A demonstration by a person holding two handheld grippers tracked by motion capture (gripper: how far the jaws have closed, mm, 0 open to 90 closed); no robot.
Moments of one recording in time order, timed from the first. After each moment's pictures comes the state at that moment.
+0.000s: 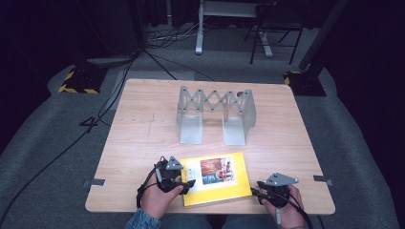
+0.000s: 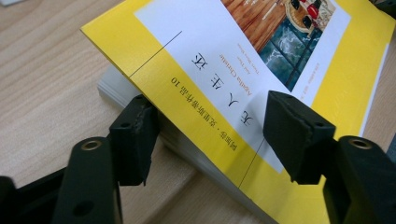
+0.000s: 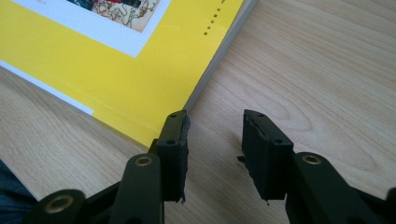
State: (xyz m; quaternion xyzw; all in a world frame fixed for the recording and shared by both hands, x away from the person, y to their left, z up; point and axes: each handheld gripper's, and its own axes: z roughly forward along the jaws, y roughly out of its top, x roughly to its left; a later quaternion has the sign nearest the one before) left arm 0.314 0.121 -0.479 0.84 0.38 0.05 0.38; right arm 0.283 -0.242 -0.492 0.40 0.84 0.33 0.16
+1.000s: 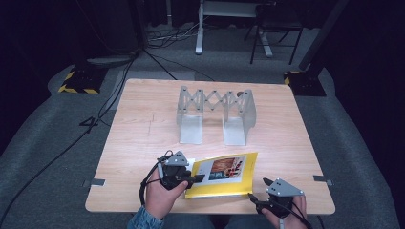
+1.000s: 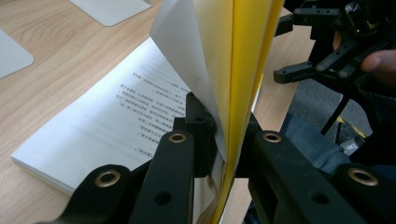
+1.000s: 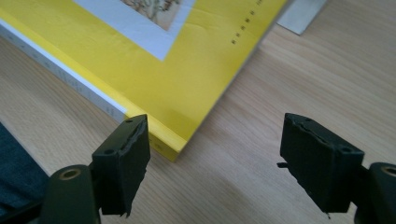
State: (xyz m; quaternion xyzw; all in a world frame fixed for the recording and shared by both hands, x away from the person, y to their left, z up) left arm 0.306 0.107 -0.424 0.83 0.32 -0.02 0.45; right arm 0.259 -0.236 -0.477 0.35 0.83 0.37 0.23
